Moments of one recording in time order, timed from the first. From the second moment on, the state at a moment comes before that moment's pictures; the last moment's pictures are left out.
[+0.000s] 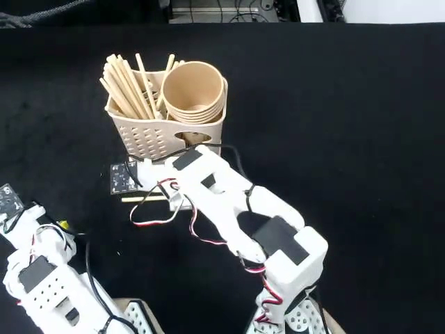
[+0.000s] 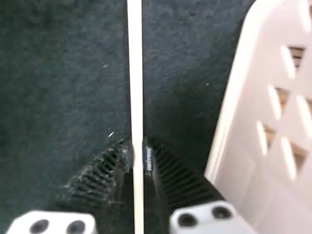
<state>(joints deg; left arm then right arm) -51.4 -77.1 89.7 50.5 -6.4 -40.1 14.6 22.3 50.8 56.7</state>
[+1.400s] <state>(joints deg) -51.4 -77.1 89.7 50.5 -6.5 -37.4 -4.9 4.7 5.7 9.2</state>
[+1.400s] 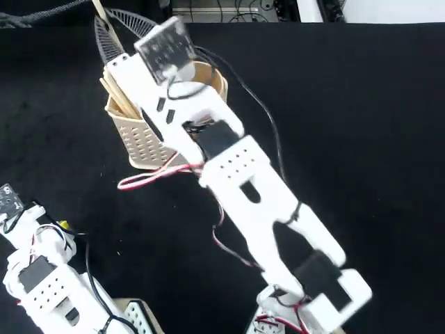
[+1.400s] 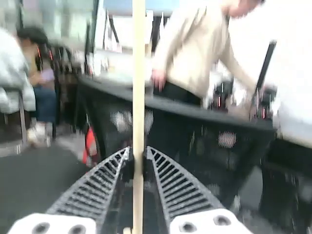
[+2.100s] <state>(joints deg) -51.4 -77.1 89.7 50.5 -6.5 -34.6 -5.1 0.3 20.4 6.6</state>
